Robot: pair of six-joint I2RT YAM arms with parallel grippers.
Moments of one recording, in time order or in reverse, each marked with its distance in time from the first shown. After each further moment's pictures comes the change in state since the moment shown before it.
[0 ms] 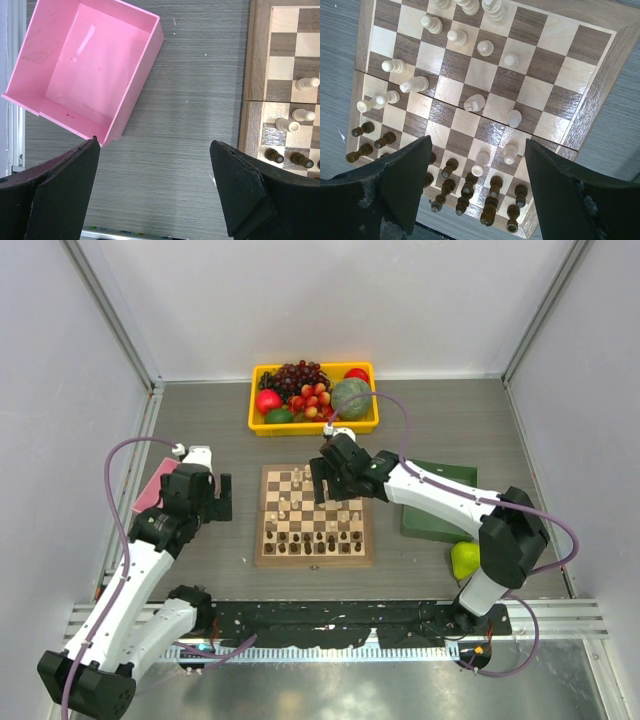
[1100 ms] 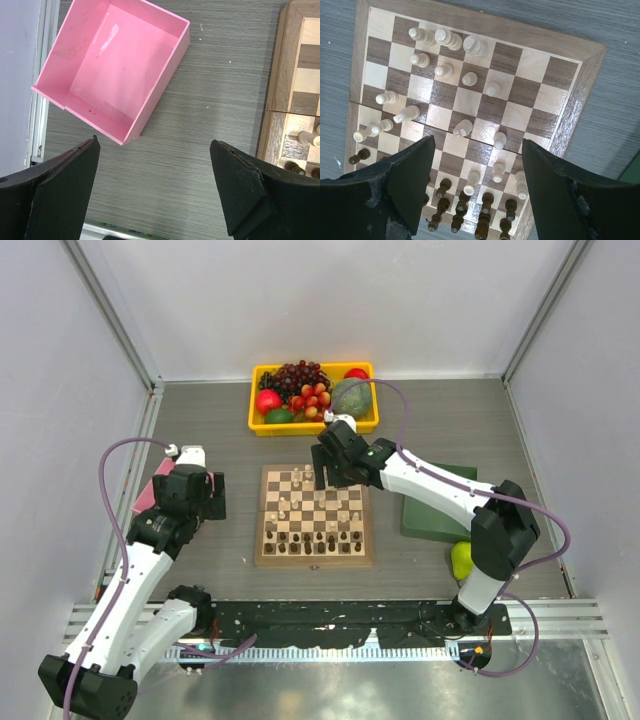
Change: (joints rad) left arm 0.019 -0.014 -0.004 0.000 -0.084 0.000; right arm -0.035 0.069 0.119 -0.047 0.069 -0.019
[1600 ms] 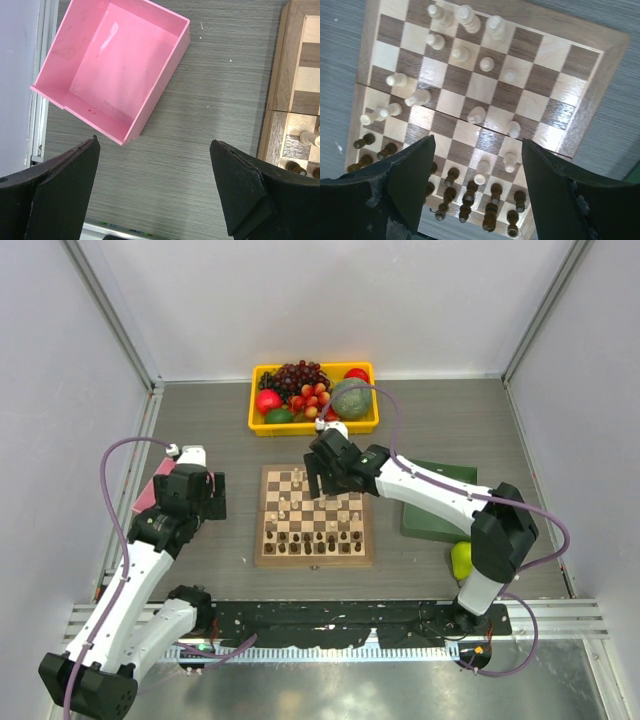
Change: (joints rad) left arm 0.000 0.007 0.000 0.000 0.000 0.000; right arm 0.052 0.000 0.000 -0.009 -0.019 0.001
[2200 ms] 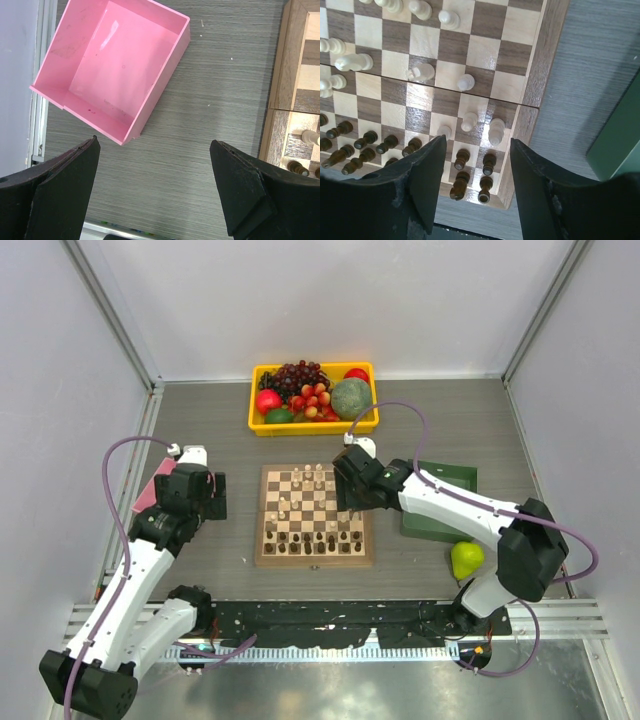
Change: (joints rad) left arm 0.000 0.013 0.000 -0.001 0.000 0.004; right arm -0.022 -0.172 -0.220 -0.042 0.050 0.101
